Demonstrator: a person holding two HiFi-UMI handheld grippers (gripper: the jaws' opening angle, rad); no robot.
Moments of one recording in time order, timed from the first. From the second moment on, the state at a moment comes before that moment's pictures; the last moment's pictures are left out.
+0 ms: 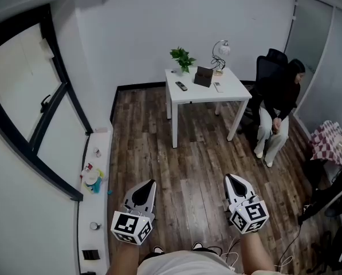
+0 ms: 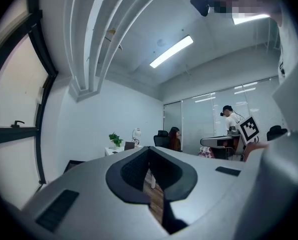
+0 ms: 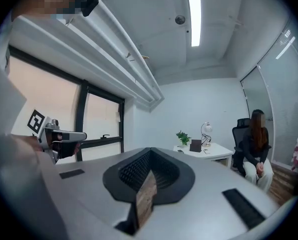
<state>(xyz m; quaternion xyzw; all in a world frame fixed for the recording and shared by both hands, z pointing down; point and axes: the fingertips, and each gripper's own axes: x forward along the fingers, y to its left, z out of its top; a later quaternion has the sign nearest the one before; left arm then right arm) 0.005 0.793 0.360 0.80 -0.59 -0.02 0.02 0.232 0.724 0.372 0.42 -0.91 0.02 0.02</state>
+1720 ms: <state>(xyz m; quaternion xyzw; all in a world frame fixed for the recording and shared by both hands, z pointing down) -0.101 0.639 0.374 0.80 -0.60 -0.01 0.04 0.125 0.561 0.392 0.38 -0.92 0.12 -0.02</state>
